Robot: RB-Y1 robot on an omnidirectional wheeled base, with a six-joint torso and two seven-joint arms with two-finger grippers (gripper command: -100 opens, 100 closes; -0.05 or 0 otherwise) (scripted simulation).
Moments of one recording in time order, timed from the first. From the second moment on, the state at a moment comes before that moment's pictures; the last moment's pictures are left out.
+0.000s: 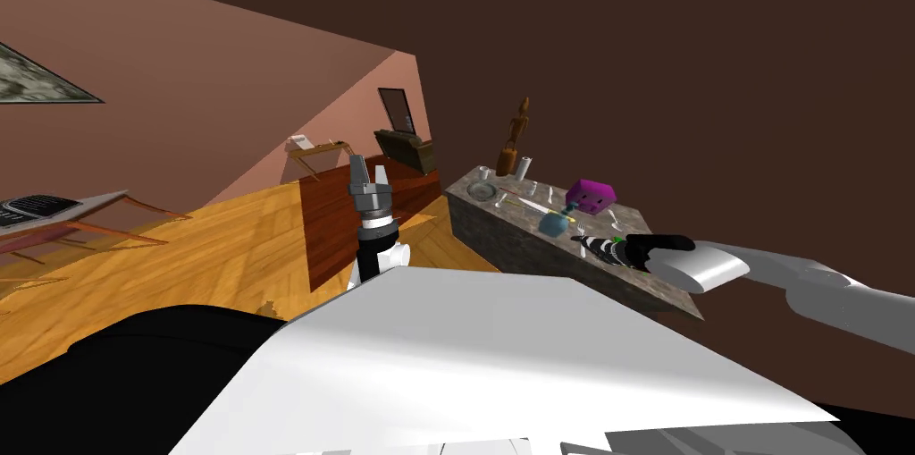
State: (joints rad) left arm 0.45 -0.05 -0.01 -2.37 -0.09 -0.54 -0.09; right arm 0.22 -1.62 0.56 -1.69 -1.07 0.34 0.30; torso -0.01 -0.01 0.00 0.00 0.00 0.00
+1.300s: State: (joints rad) left arm 0.45 -0.05 -0.01 -2.37 -0.09 -0.54 -0.09; right arm 0.27 -1.63 0.62 -1.59 -1.09 0.45 0.35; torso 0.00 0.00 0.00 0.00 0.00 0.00
